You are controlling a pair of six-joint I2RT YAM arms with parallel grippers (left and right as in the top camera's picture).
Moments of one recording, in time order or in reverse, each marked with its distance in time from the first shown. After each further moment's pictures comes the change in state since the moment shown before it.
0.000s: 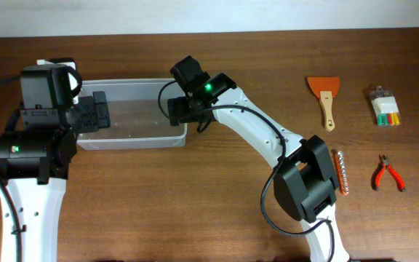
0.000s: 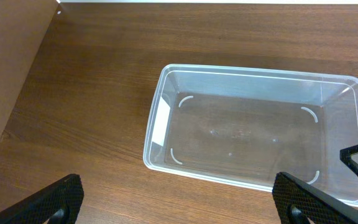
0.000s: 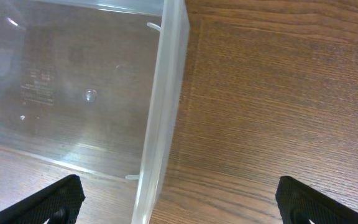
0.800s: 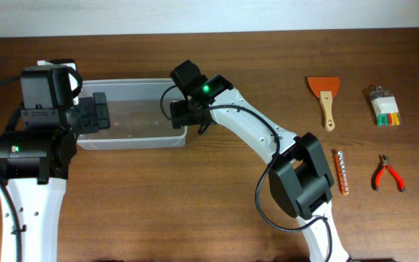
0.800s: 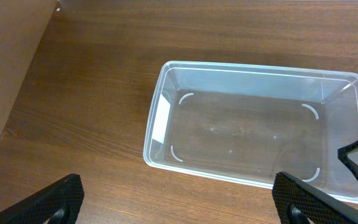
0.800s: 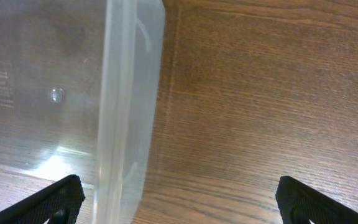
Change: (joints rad) left arm 0.000 0.000 0.000 -0.010 0.000 0.000; right arm 0.000 0.039 0.000 -0.010 0.033 0.003
